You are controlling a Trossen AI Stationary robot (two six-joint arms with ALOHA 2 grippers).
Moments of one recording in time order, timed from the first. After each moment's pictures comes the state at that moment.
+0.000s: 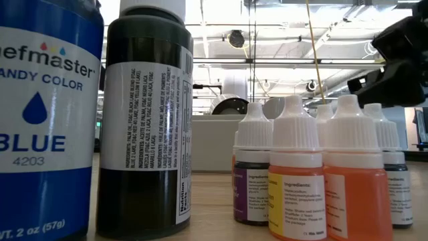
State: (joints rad) left arm -0.66 1.49 0.70 -0.25 -1.00 -0.81; right arm 0.45 0.86 0.02 0.53 0.34 0.09
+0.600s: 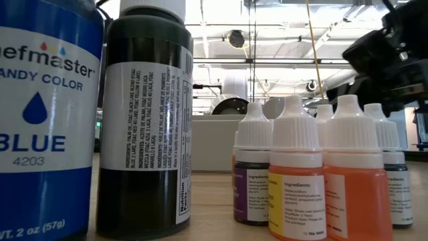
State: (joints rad) left arm -0.52 1.52 0.70 -0.32 -0.87 -0.92; right arm 0.36 1.41 0.11 0.94 0.34 0.07
